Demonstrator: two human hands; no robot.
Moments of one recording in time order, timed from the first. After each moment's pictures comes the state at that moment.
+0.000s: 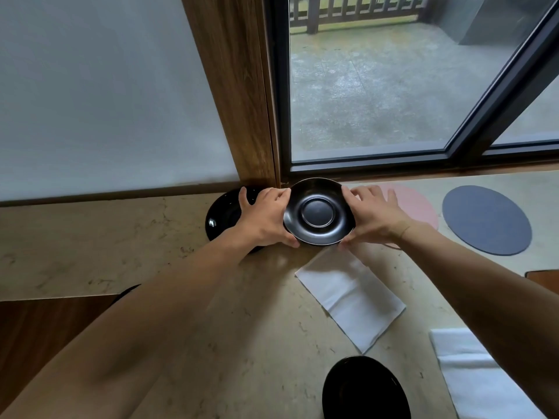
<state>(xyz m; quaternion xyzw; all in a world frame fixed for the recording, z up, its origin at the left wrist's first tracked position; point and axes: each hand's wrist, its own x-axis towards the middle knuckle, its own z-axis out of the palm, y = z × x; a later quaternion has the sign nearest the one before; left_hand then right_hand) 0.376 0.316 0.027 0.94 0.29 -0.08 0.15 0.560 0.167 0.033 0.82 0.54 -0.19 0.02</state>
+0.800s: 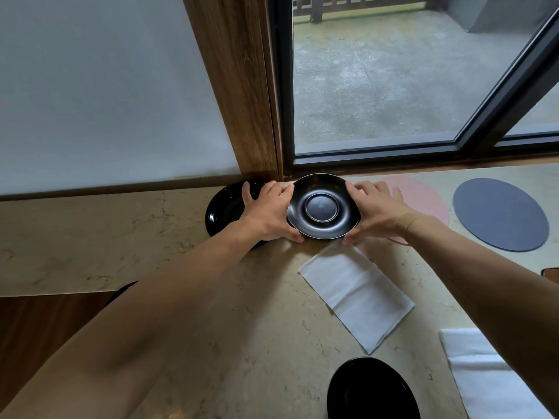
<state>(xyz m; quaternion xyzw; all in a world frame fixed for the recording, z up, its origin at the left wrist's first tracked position) 0.382 0.322 0.009 0.94 0.29 -0.09 0.14 0.567 0.171 0.020 0.82 0.53 -0.21 0.01</state>
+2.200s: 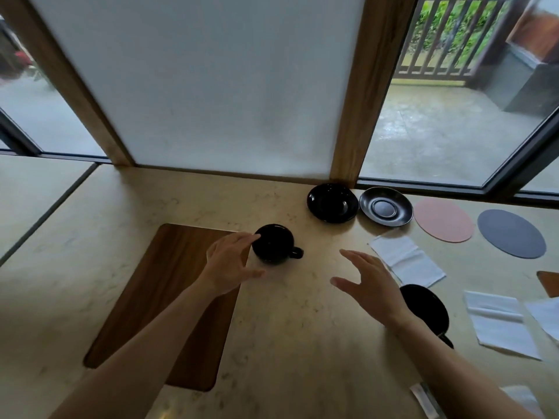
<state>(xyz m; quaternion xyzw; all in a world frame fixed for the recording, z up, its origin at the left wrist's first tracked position) 0.001 0.241 0.089 0.87 0.43 0.09 0.22 0.257 0.057 0.092 0.79 0.52 -0.18 -0.25</state>
